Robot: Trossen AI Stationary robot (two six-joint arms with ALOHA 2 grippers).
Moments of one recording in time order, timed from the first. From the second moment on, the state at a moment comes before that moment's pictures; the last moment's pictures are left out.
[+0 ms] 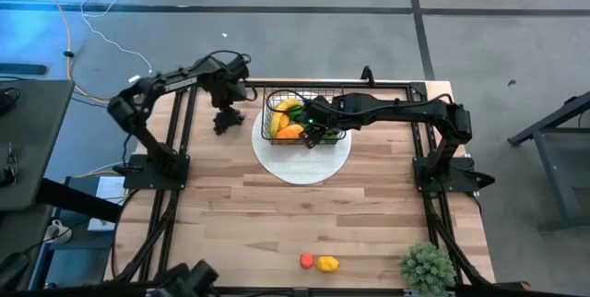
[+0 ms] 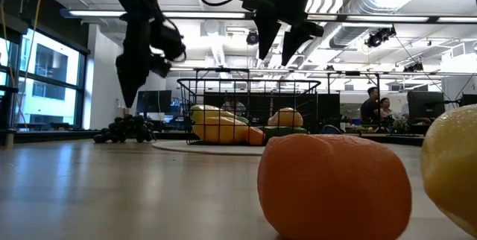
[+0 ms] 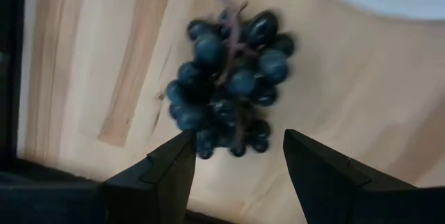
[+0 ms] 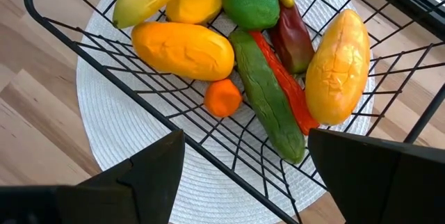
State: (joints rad) left arm 0.92 1.64 1.19 -1.16 -0.04 0.40; right arm -0.13 1.79 1.64 -1.04 0.28 0.70
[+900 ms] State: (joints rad) left arm 0.94 1.93 1.19 -1.10 -0.13 0.35; right arm -0.13 1.79 1.64 -1.06 0.28 0.70
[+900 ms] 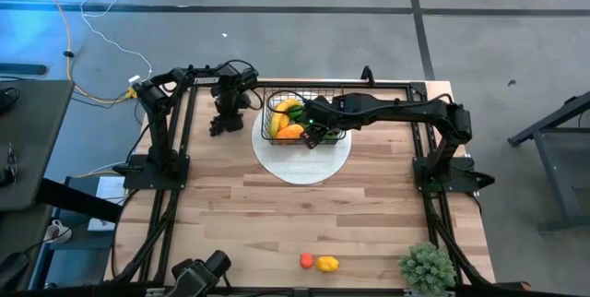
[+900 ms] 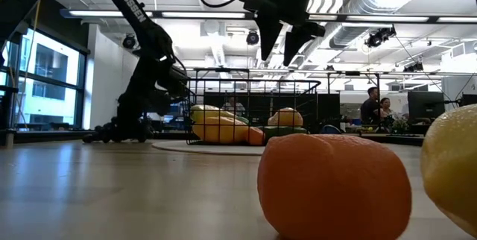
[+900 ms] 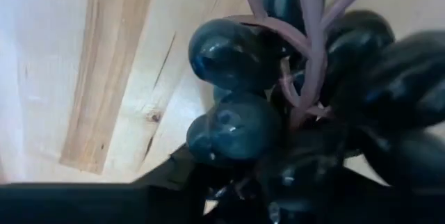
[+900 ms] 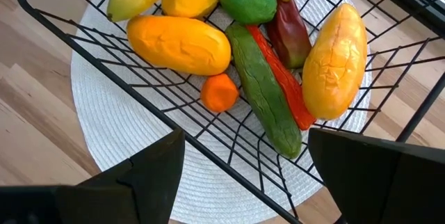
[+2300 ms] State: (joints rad) left arm 0.76 1.28 1.19 -0.70 0.21 -0.16; right arm -0.15 1.66 1.65 -1.05 0.33 0.72
